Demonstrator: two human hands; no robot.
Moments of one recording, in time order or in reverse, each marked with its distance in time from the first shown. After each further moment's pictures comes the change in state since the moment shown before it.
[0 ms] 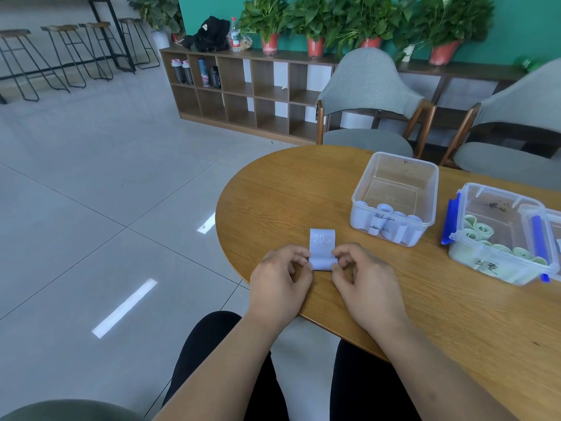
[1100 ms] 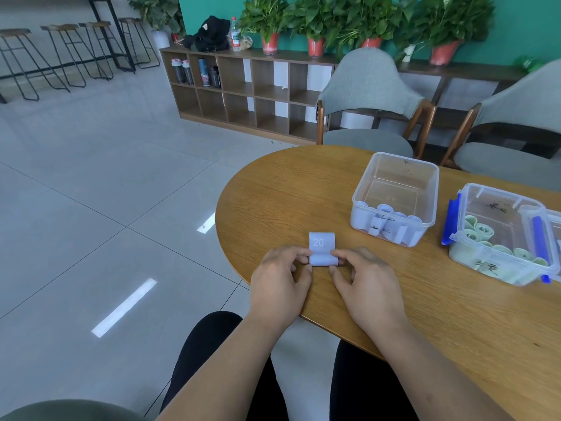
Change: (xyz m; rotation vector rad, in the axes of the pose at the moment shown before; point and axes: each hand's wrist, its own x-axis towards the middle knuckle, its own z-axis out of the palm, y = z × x) left_hand 0.000 0.000 0.002 0.071 0.006 0.008; right_hand 0.001 0.004 0.005 -0.114 0.012 -0.011
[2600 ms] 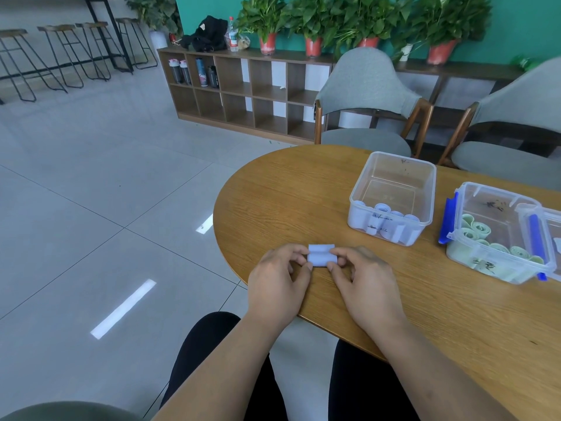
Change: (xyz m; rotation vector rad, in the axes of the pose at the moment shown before) left_hand 0.001 0.001 0.000 -0.015 -0.016 -0.029; right_hand 0.001 0.003 -0.001 0.062 -0.003 0.009
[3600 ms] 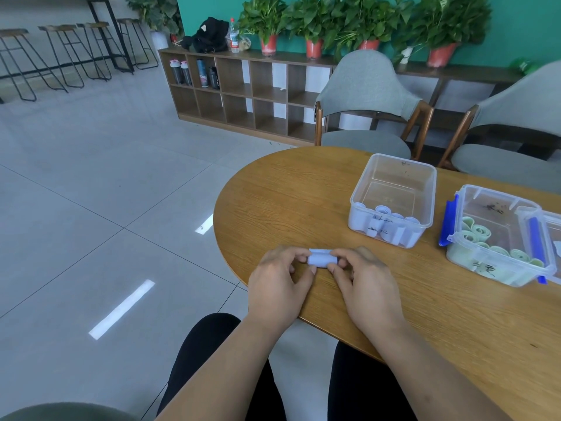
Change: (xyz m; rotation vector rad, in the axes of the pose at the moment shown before) left_hand -0.001 0.000 0.002 0.023 0.034 0.038; right_hand -0.001 -0.006 -0.002 -0.049 -0.002 0.007
